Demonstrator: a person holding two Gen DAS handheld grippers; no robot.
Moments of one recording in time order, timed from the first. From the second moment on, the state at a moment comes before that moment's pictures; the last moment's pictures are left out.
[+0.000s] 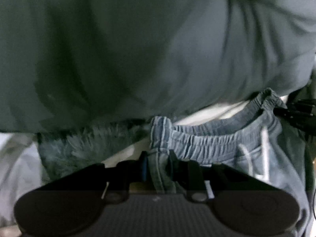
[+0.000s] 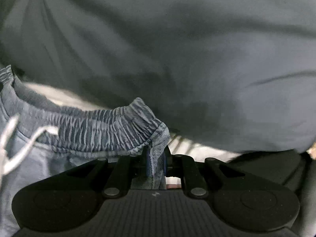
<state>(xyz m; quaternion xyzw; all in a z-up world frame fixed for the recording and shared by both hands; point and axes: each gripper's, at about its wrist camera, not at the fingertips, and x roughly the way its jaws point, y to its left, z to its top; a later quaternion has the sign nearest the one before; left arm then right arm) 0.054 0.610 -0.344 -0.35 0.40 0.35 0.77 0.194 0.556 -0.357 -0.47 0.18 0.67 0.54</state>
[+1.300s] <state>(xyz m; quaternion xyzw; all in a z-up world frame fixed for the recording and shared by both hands) 0.079 0.523 -0.198 -0.28 0.48 0.25 0.79 0.241 0.214 -0.135 -0.27 0.36 0.58 0.68</state>
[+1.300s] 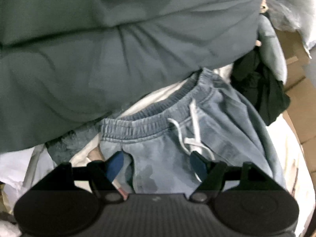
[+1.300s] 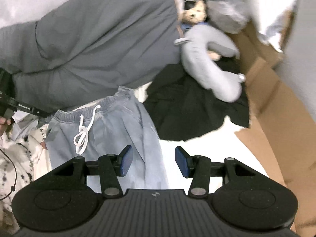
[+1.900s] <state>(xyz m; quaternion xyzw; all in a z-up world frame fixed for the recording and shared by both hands) 0.094 0.468 -0.079 -0.24 0.47 0.22 0.82 0.251 0.019 -0.019 -0.24 0.34 0.53 0.74</state>
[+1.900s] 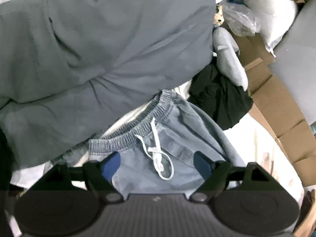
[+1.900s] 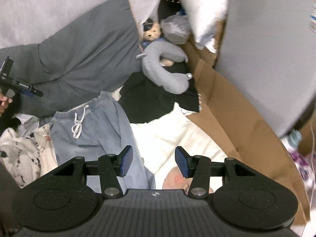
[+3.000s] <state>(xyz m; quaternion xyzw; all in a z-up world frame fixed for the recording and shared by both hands) 0.101 0.387 -0.140 -0.21 0.51 0.20 0.81 0.189 -0.275 -0.237 -0.03 0.48 0.29 0.83</state>
